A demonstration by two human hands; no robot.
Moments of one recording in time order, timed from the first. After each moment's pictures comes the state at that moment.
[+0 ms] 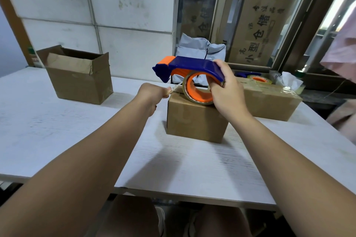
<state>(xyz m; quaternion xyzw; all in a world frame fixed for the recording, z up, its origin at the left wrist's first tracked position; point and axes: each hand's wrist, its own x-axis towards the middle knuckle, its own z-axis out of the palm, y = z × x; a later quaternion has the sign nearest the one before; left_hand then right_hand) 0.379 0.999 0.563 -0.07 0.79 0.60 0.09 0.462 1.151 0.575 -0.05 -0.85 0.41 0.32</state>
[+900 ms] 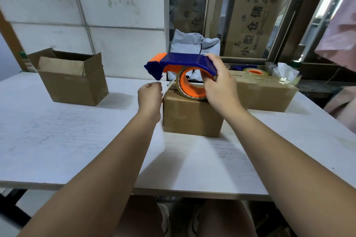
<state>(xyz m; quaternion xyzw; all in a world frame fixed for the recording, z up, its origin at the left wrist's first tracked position) 0.390 1.014 0.540 -0.06 0.63 0.78 0.01 0.462 1.150 0.573 -0.05 -0.85 0.40 0.34</state>
